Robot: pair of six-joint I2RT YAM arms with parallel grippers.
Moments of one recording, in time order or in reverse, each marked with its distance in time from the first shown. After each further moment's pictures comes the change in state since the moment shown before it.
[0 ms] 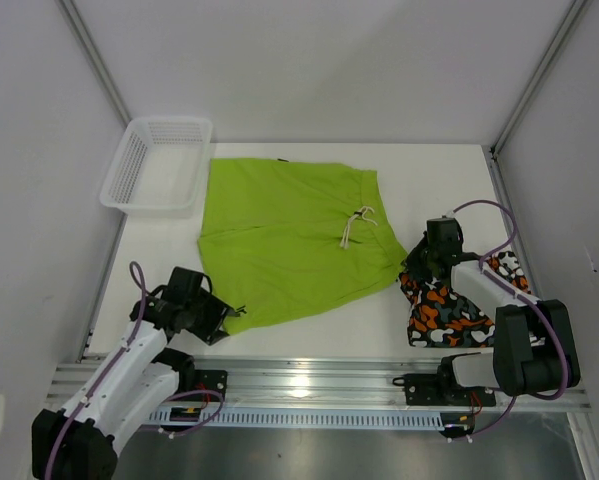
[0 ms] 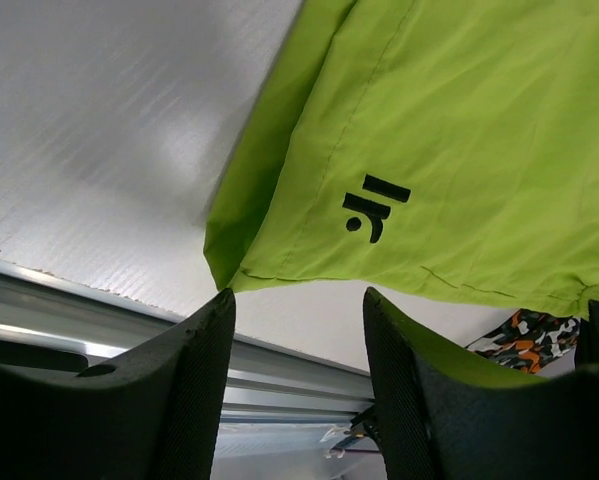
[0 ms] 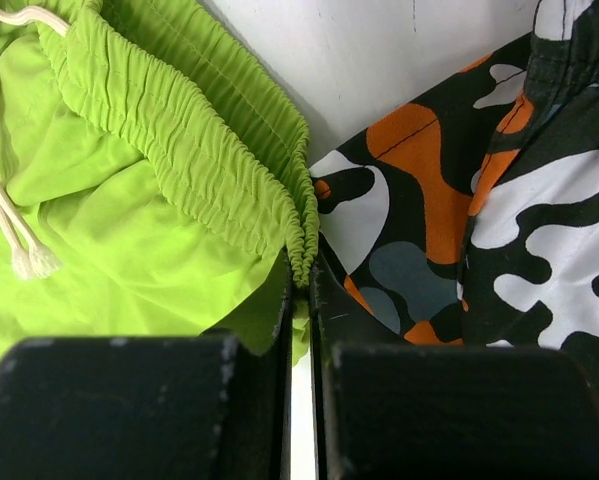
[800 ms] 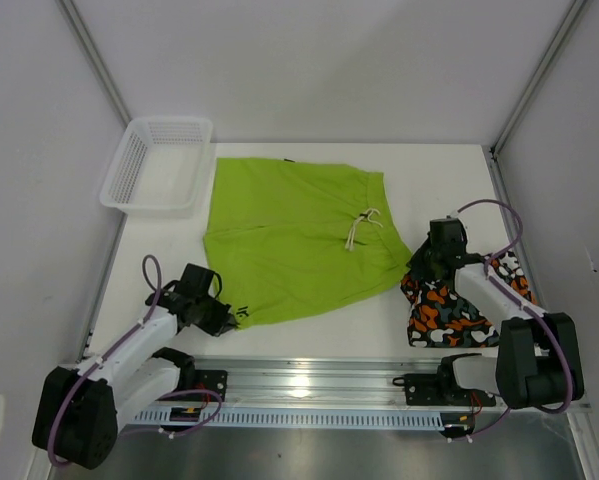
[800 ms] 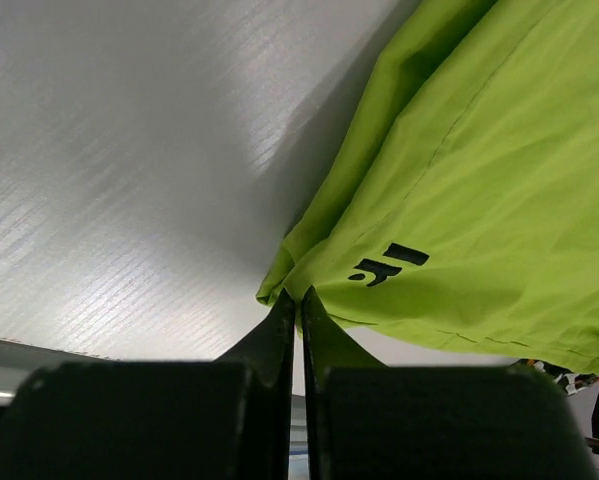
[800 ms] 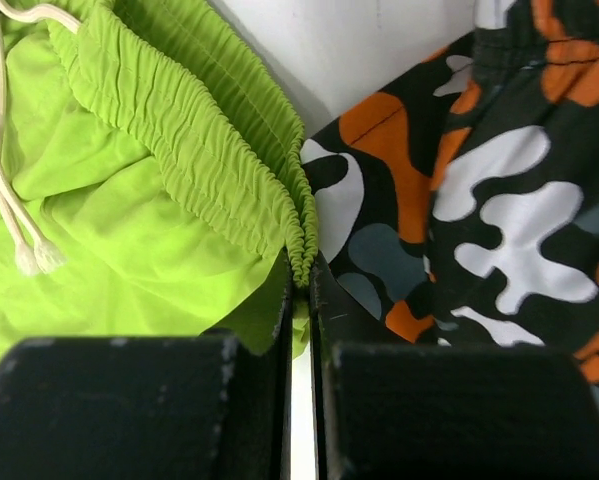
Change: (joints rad) left arm -0.032 0.217 -0.045 0.198 -0.019 -0.048; right arm -0.001 -0.058 -0.006 -0.050 0.034 -0.013
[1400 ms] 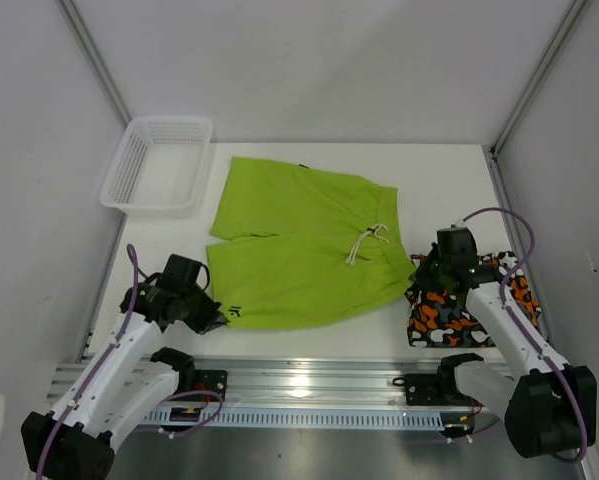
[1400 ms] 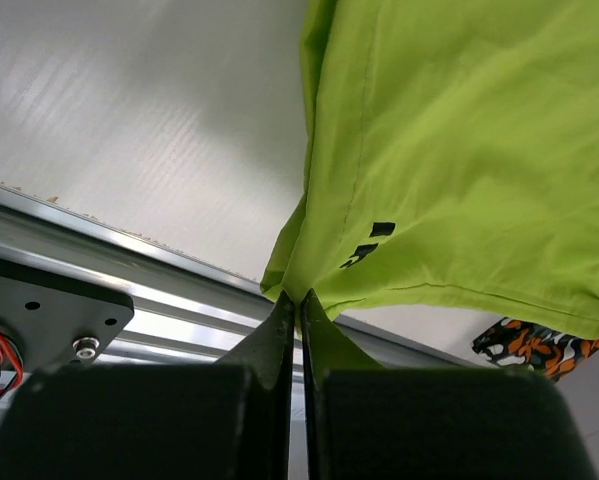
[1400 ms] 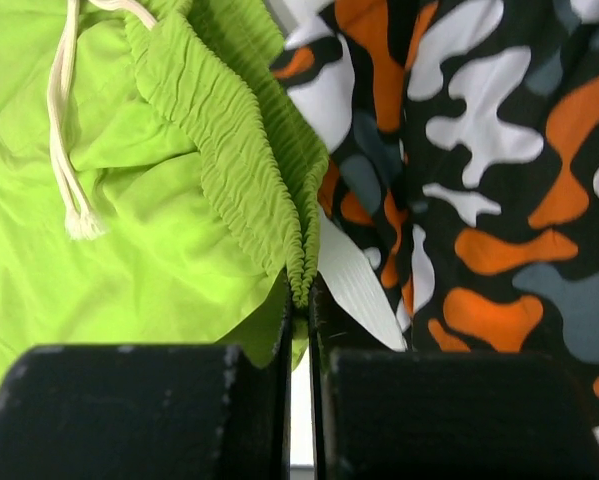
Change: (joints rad) left arm -0.002 -0.205 0.209 -0.372 -0.029 0.169; right arm 0.013 -0.230 0.014 -0.286 -0.038 -0.021
